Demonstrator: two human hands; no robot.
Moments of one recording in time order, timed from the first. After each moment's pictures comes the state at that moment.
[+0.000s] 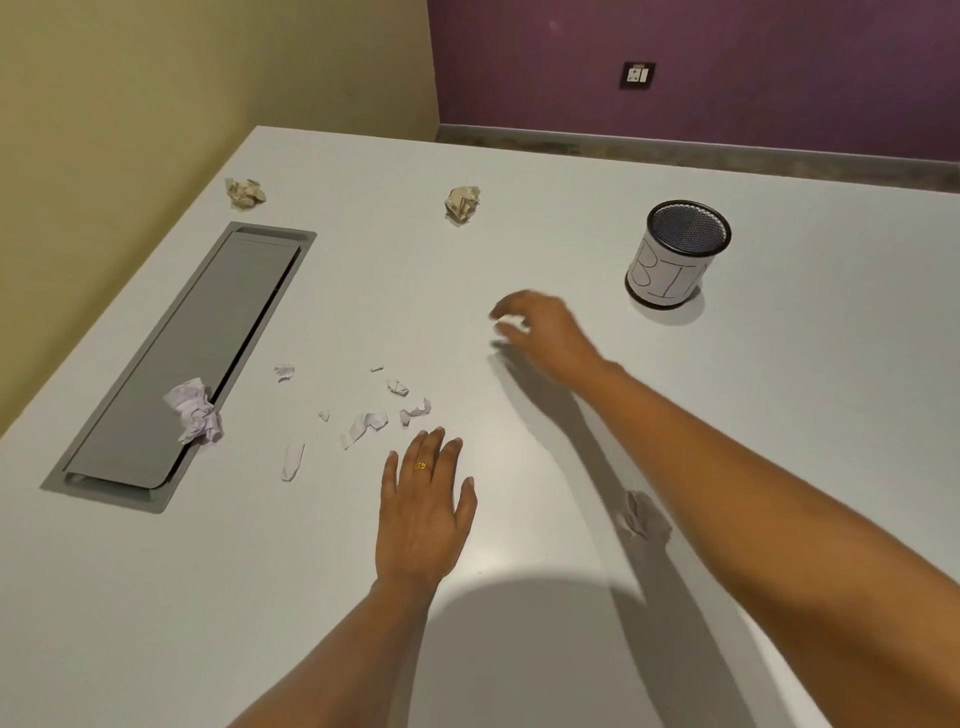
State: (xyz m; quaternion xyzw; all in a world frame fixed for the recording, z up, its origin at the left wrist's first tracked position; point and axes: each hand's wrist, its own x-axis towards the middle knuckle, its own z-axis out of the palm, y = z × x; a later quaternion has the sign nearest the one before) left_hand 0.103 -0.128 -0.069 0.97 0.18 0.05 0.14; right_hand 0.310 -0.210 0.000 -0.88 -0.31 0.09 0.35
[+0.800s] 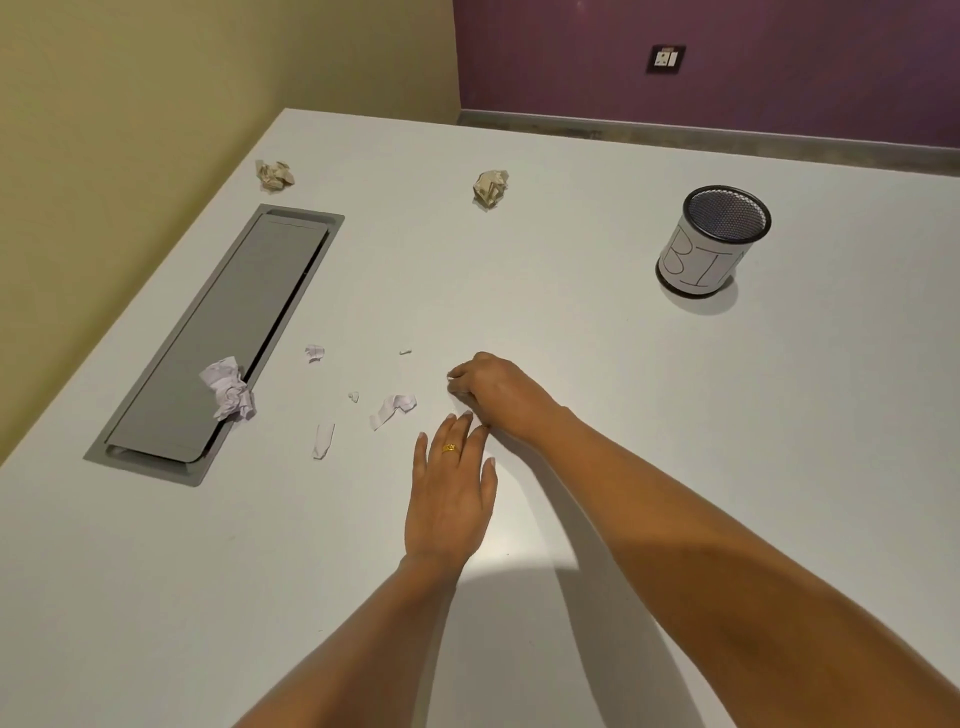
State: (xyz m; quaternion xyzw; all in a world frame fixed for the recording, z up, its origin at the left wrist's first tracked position) left_hand 0.104 -0.126 -0.069 0.97 0.17 0.04 0.16; right_hand 0.244 -0.166 -0.041 -0.85 -0.49 0.13 0.15
